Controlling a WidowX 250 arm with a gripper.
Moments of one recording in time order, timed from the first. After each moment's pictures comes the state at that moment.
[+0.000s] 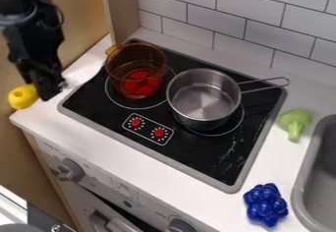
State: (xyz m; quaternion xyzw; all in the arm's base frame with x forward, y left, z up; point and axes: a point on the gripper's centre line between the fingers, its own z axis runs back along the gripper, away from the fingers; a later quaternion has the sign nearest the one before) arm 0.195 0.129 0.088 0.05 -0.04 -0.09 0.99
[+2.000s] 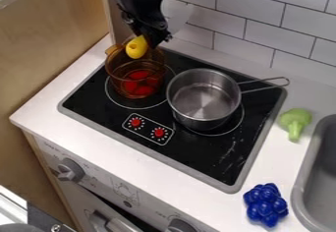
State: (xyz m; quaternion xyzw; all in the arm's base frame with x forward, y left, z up) arm 0.350 0.082 0.074 0.04 -0.23 -0.13 0.96
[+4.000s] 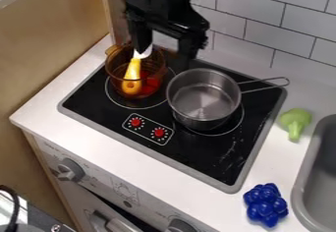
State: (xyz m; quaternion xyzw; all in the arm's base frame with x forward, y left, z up) arm 0.280 0.014 0.117 0.04 -0.09 0.00 0.99
